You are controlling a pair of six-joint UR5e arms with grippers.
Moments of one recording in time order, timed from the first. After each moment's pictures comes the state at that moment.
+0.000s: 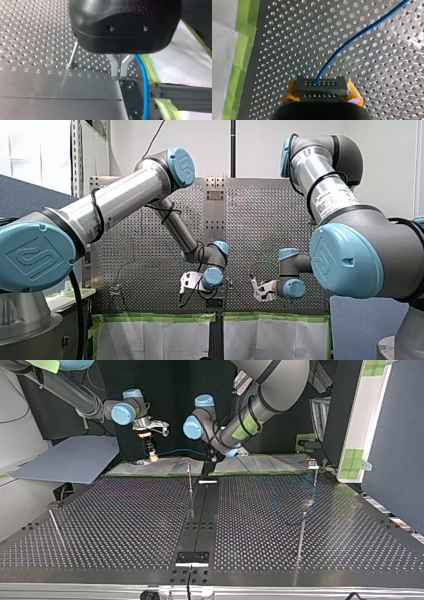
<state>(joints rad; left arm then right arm) -0.66 -2.53 -1.41 -2.81 -2.25 -1.67 1.88 -0.72 1.81 -0.87 1.34 1.27</state>
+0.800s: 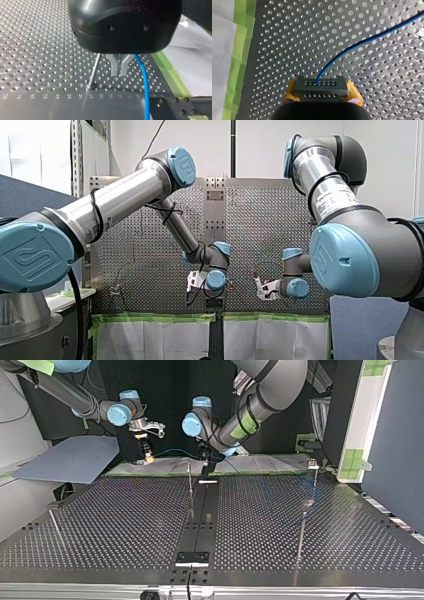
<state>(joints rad) -0.67 -2.53 -1.41 -2.65 -2.18 -1.57 1.85 -0.72 1.80 -0.87 1.33 1.29</state>
